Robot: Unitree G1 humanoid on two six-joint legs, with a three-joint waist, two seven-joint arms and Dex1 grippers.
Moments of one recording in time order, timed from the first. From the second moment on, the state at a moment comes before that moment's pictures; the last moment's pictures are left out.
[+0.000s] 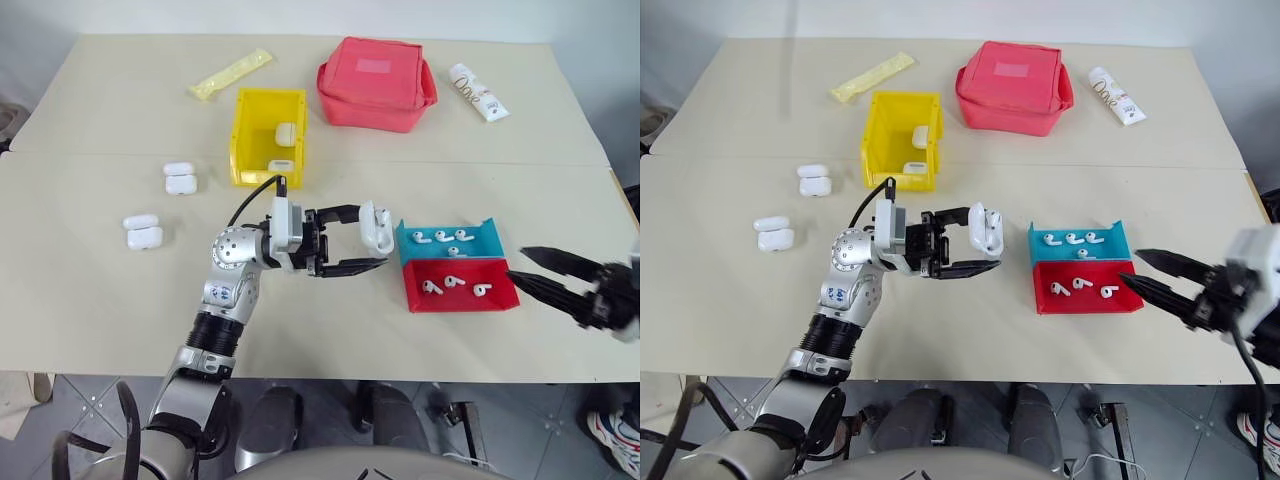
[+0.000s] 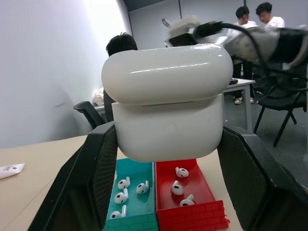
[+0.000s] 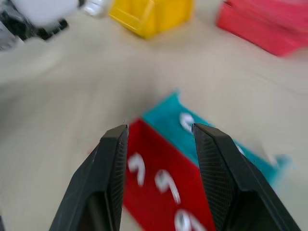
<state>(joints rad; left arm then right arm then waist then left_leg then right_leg) -0.56 0.13 -0.12 0.28 -0.43 -0.23 -1.22 0.33 -0.82 -0.73 -0.45 0.76 0.52 1.06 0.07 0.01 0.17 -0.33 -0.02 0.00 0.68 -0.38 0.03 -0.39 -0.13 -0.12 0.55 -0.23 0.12</state>
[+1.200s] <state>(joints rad) -0.49 0.21 -0.08 0.24 -0.42 -0.26 -1.10 0.08 -1.18 -0.48 -0.41 0.69 0.69 0.96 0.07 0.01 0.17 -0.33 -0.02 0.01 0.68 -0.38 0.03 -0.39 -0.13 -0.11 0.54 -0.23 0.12</state>
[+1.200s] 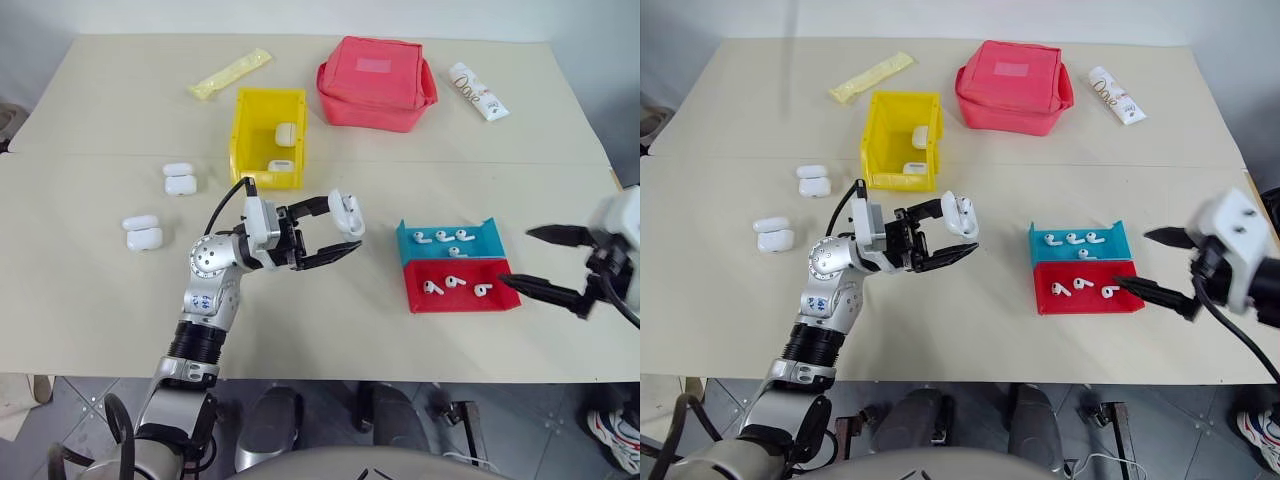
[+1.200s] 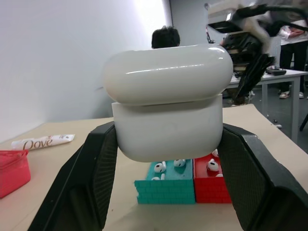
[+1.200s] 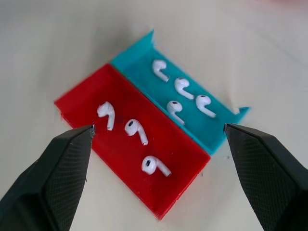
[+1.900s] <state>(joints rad) -0.40 0.21 -0.09 0.12 -0.40 -0.24 -1.01 -0.76 -0.96 0.30 0.08 0.24 0.61 1.17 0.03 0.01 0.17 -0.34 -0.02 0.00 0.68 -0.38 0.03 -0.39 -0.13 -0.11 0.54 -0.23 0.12</state>
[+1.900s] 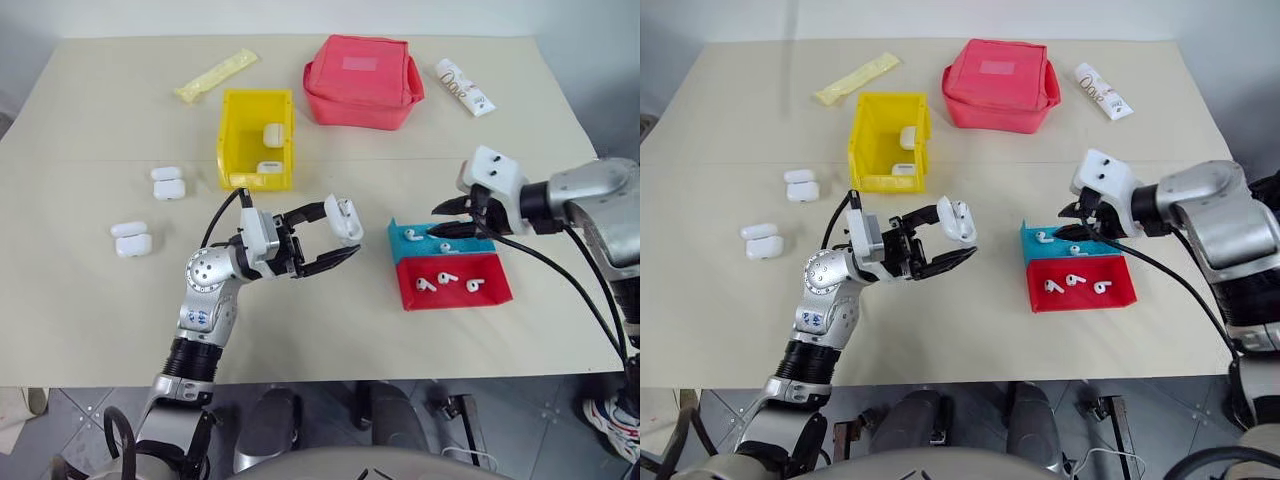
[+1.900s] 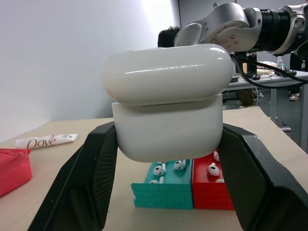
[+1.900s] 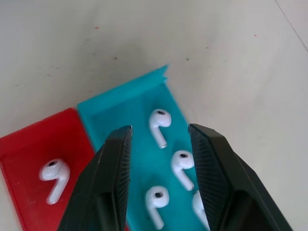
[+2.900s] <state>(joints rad) -0.39 0.22 -0.10 0.09 -0.40 -0.23 -1.00 -0.89 -0.82 0.43 0.35 -0.04 0.63 1.26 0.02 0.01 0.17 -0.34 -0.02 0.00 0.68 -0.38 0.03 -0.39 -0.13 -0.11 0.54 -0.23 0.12</state>
